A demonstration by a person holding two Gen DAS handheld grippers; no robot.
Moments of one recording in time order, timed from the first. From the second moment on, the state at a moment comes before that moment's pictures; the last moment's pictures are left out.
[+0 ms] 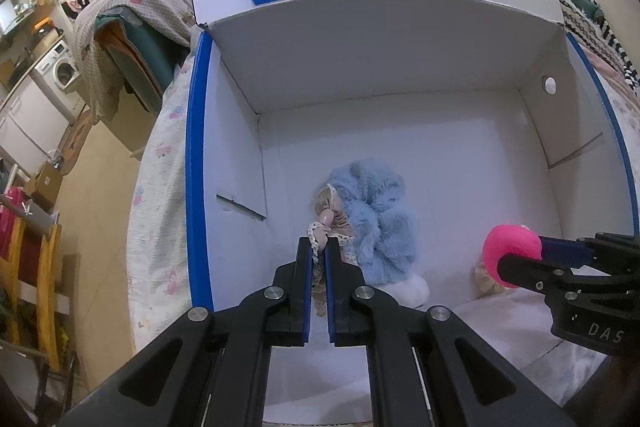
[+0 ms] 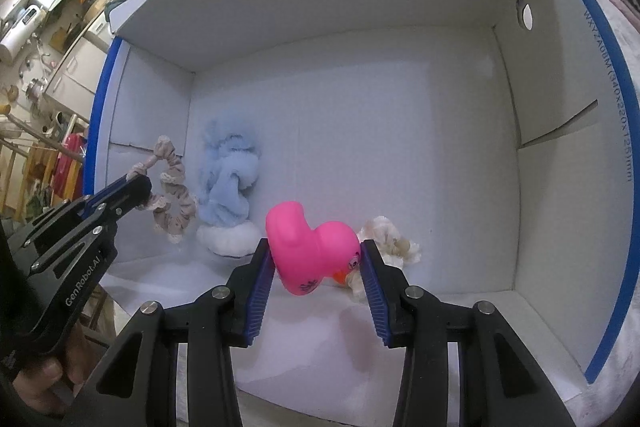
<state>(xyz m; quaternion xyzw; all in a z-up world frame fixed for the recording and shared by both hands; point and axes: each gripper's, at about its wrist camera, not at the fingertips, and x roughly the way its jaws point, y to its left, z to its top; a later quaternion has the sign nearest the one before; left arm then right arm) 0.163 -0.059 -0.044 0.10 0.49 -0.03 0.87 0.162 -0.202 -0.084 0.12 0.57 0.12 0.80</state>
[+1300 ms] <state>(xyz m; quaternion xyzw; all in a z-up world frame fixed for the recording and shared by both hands) 0.150 -0.050 -0.027 0.09 0.46 -0.01 0.88 0.157 -0.214 -0.048 0.16 0.50 0.11 0.84</state>
